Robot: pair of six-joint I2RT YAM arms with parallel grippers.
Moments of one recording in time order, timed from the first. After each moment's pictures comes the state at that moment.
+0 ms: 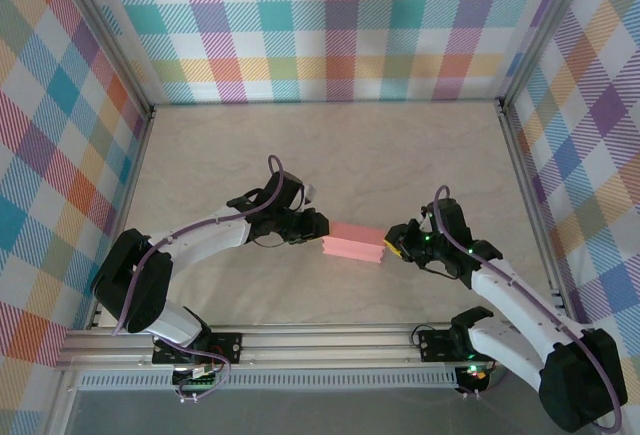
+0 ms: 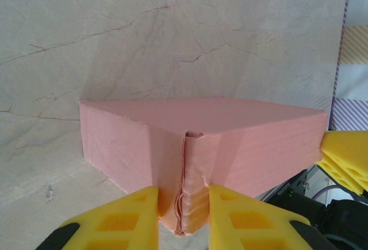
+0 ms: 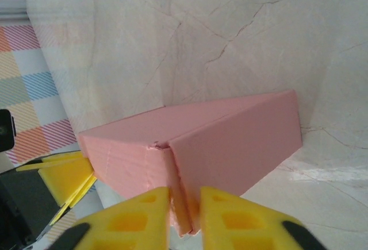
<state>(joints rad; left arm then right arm) -0.66 1.51 0.92 -0.33 0.43 -0.81 0.40 0.92 0.48 -0.35 -0.43 1.15</state>
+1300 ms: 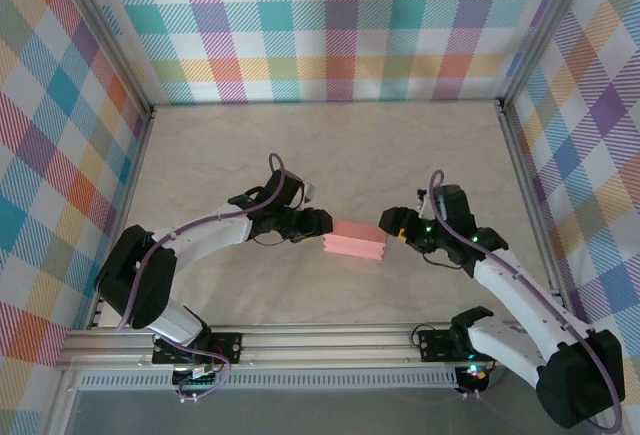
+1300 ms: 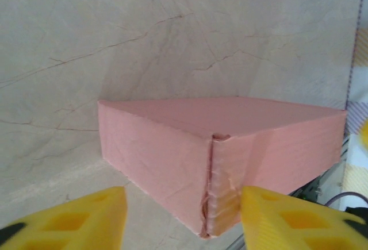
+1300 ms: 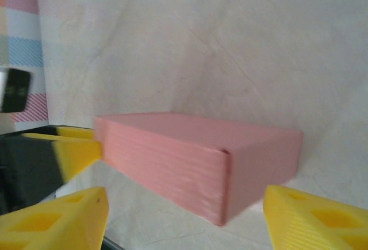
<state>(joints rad) -0.66 1.53 0.94 -0.36 0.41 -0.77 0.39 0.94 0.66 -0.47 -0.39 0.74</state>
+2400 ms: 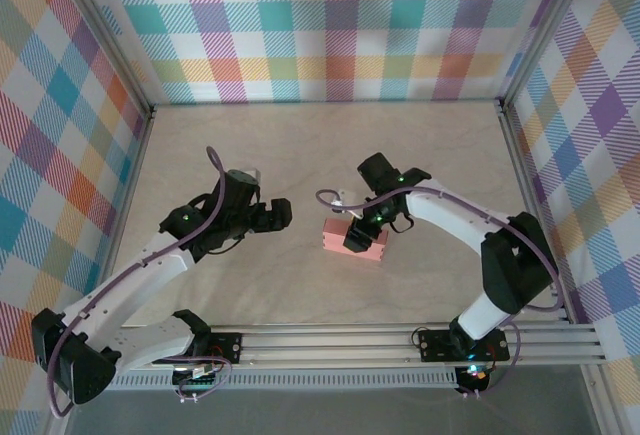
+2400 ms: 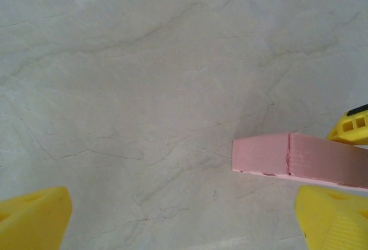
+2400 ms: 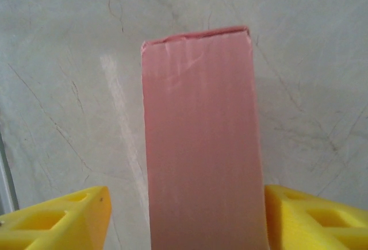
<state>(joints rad) -0.62 1.07 0.97 -0.74 -0.12 -0.60 0.63 1.60 1.15 -0.81 -0.41 -0.56</state>
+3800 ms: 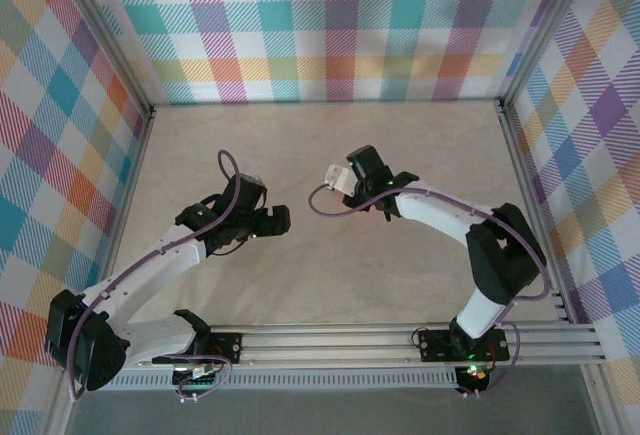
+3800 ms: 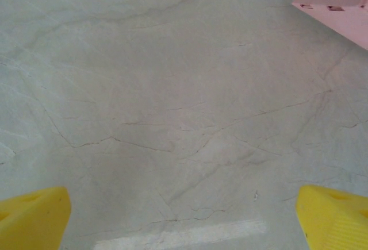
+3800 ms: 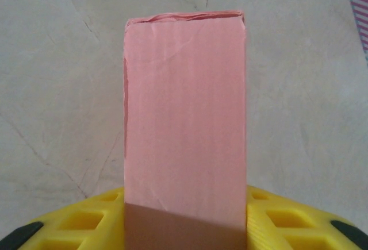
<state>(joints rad) -0.58 1.15 0.90 -0.71 -0.13 -0.58 0.65 1.68 1.13 -0.33 0.13 -0.69</state>
